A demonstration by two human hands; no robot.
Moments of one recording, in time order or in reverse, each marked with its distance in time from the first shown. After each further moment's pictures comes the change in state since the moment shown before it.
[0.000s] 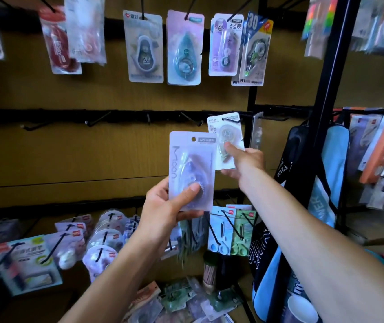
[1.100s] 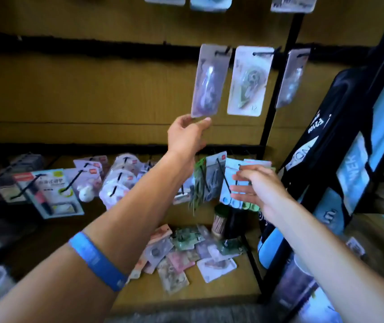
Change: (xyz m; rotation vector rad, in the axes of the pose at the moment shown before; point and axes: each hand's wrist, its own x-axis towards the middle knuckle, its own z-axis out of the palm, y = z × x) left_hand 0.057 -0.035 0.006 0.003 0.423 -0.156; right_hand -0.039 0.125 -0.059 -0.139 -0.244 0.247
